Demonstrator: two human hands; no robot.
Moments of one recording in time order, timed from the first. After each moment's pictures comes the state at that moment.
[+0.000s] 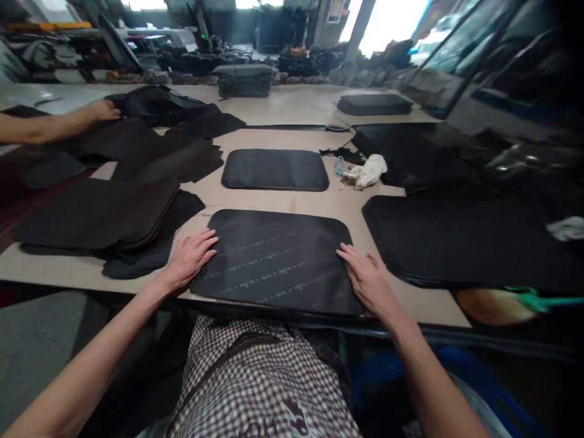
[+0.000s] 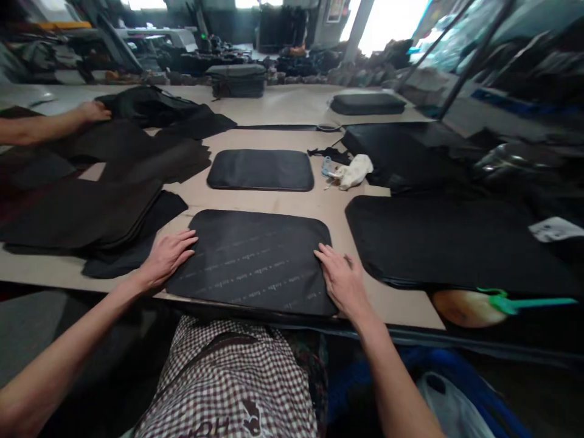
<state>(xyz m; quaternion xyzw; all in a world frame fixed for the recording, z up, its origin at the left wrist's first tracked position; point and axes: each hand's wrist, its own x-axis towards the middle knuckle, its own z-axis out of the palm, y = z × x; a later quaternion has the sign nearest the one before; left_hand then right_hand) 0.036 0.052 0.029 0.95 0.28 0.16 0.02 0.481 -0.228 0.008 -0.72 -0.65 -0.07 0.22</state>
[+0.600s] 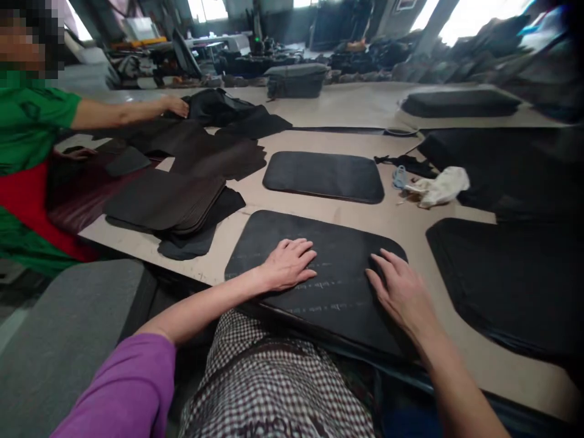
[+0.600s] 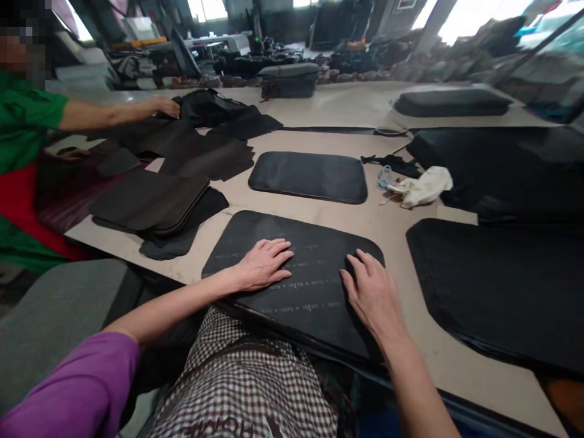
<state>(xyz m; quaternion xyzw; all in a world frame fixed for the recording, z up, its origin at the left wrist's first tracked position) 0.183 -0.012 0.052 0.98 0.18 0.11 0.05 0.467 -0.166 0.013 -0.72 -0.65 -0.12 0.20</state>
